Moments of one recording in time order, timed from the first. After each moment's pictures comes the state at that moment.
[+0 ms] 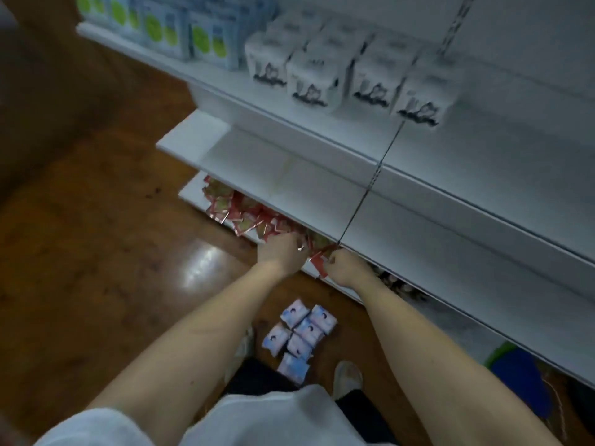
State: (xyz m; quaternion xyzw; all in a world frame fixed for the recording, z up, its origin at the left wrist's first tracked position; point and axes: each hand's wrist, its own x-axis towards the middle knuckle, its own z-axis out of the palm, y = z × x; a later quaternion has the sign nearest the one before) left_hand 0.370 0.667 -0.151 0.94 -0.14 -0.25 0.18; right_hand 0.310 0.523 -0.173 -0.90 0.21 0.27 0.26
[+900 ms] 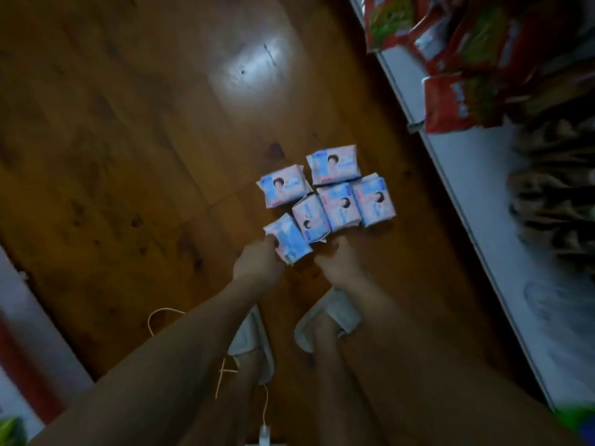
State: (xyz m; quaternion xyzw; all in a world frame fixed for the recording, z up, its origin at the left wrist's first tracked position) left_hand 0.106 0.693 -0.710 0.82 0.26 -0.44 0.24; right_hand 0.147 0.535 -0.710 -0.78 0.18 0.51 0.31
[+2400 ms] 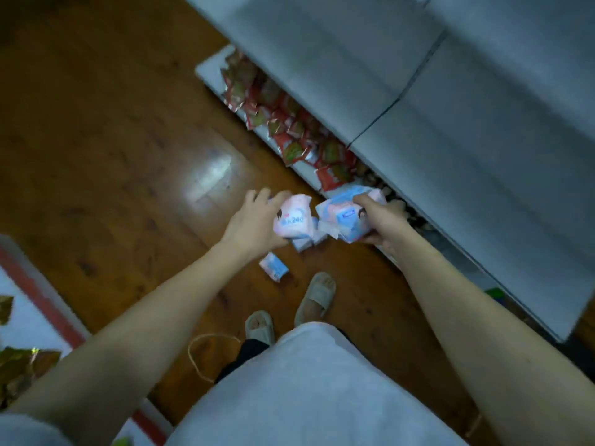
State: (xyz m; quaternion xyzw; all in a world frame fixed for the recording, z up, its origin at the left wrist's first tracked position) left_hand 0.115 0.707 -0.255 0.96 -0.11 -0.18 0.19; right_hand 0.132 0.471 -0.226 -0.69 0.42 0.19 0.55
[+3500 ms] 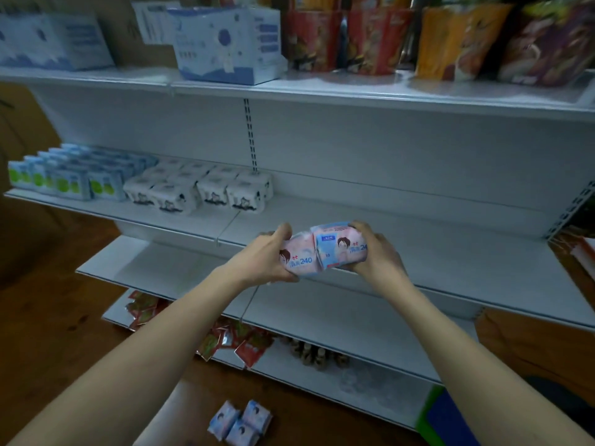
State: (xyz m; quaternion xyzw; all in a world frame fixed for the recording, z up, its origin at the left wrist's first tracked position) left_hand 0.209 0.410 0.037 0.88 -0.42 -0.06 0.22; right_hand 0.086 0.198 0.018 -0.92 0.20 -0.15 0.31
